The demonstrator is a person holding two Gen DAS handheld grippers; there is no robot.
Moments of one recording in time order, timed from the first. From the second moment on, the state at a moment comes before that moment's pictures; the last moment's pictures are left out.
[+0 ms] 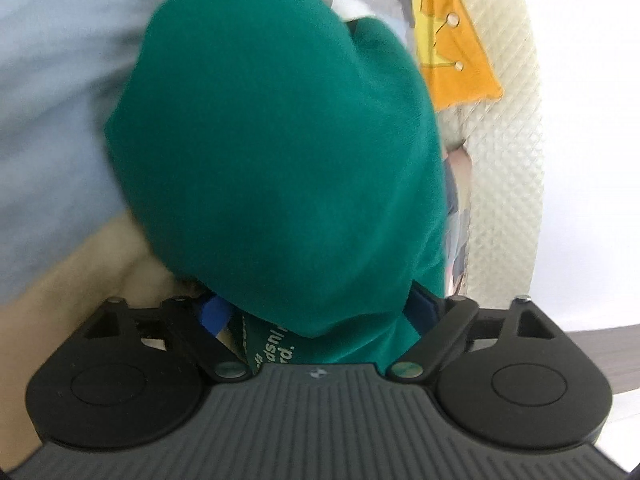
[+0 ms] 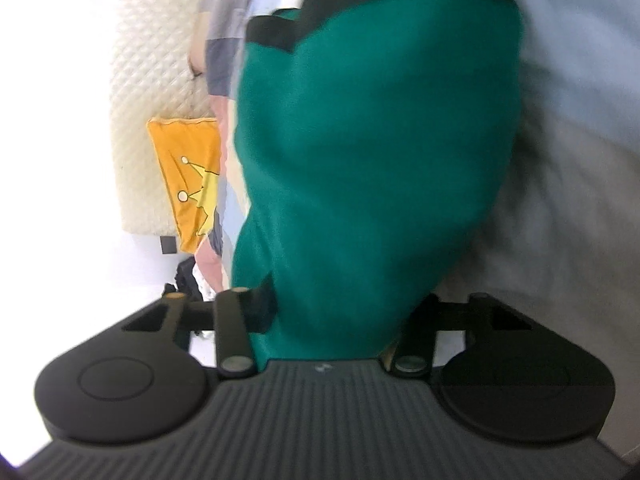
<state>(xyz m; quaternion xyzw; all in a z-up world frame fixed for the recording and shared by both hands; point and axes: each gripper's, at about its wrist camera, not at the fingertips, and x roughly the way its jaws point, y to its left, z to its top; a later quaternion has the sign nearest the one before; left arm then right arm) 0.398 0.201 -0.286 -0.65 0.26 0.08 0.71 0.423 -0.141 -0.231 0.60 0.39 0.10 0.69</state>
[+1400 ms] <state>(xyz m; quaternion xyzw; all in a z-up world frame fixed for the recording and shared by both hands) 0.253 0.166 -0.157 -0.49 0.20 0.03 0.85 0.333 -0.153 -0.122 0.37 0.30 0.21 0.85</state>
